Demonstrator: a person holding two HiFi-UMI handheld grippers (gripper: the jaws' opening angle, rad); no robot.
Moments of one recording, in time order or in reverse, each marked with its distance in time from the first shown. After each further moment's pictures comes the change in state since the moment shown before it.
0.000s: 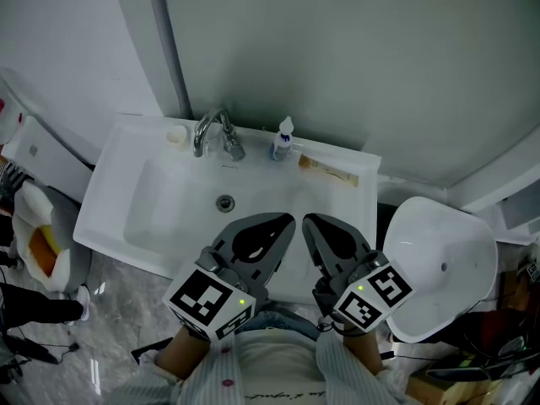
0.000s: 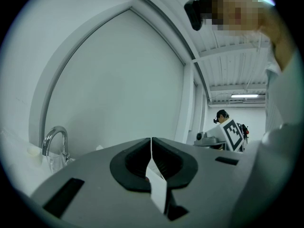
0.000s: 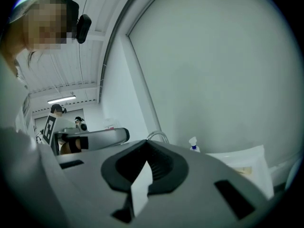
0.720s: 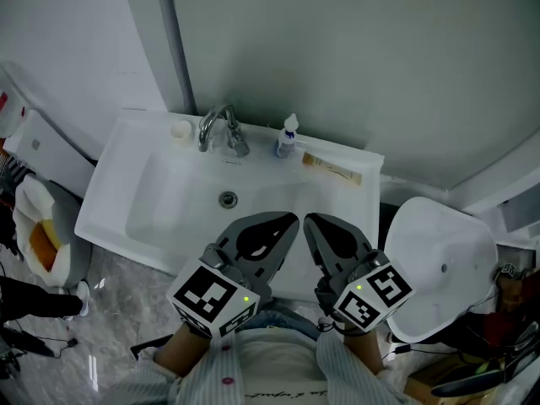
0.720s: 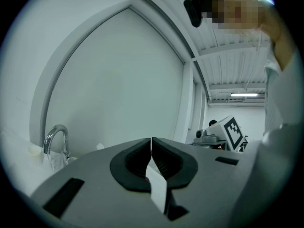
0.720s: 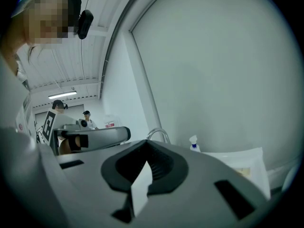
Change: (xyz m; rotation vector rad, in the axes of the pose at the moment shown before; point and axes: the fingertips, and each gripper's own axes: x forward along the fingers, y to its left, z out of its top) left arm -0.005 -0.003 -0.006 0.008 0.018 -0.005; right arm 0.000 0.007 -0.008 -0.035 0.033 -0.001
